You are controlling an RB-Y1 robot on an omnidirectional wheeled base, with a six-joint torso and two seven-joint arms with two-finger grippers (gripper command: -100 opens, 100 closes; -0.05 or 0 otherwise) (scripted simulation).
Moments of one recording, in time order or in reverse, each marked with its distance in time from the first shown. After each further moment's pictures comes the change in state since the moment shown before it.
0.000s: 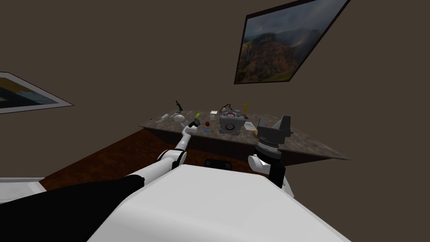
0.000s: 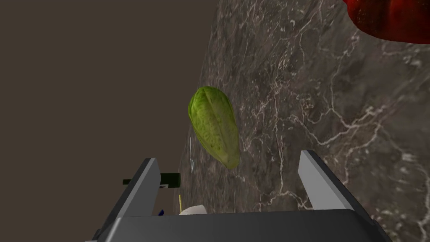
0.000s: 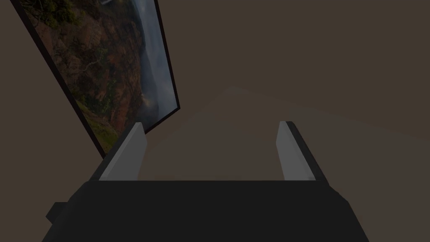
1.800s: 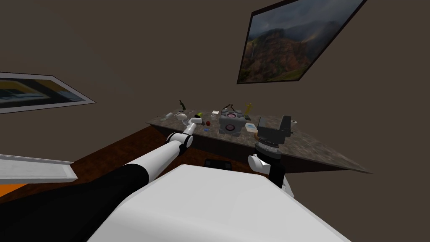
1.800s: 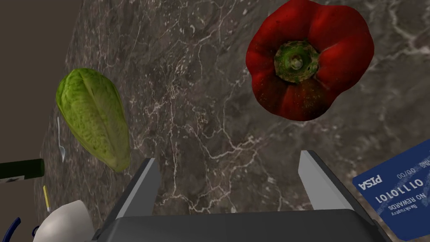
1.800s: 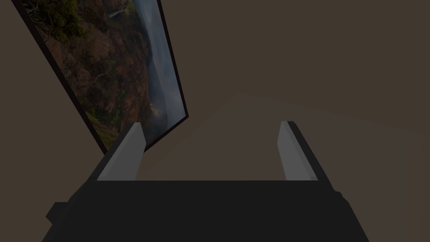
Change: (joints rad) left arm -0.432 -0.015 -0.004 0.476 0.138 0.431 0.129; right arm 0.000 0.000 0.000 0.000 0.000 0.000 0.000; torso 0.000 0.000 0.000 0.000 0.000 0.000
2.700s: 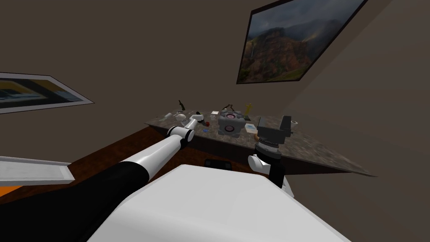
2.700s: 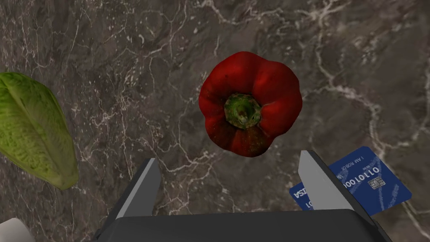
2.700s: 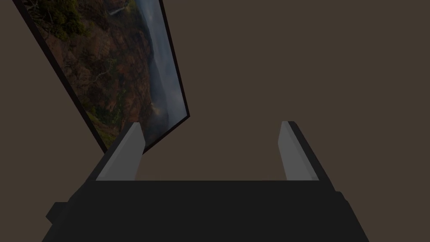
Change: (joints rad) left arm -0.171 0.010 -0.026 0.200 0.084 0.189 0.042; right arm 0.000 0.000 0.000 0.000 0.000 0.000 0.000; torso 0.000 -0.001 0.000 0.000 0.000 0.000
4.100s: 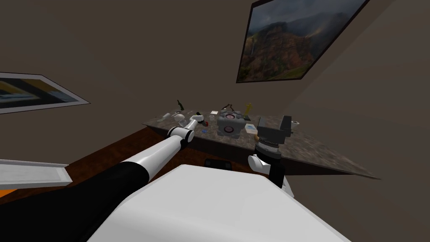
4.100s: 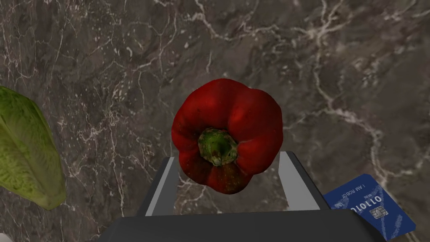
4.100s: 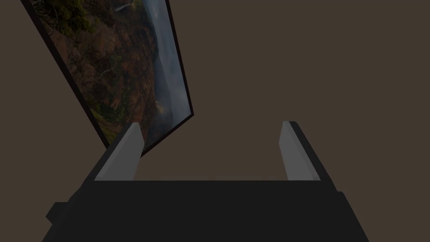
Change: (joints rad) left arm 0.017 -0.005 -0.003 -0.014 0.005 0.012 0.003; right arm 0.000 0.000 0.000 0.000 0.000 0.000 0.000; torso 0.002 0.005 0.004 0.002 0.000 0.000
